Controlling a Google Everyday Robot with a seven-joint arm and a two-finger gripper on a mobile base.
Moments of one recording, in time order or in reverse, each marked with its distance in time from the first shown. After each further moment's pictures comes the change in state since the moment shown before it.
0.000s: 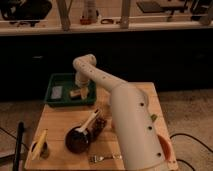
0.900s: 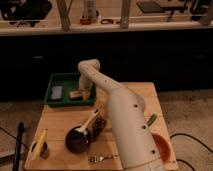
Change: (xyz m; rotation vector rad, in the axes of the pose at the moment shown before) arm 0.019 0.007 0.028 -0.037 -0.046 0.028
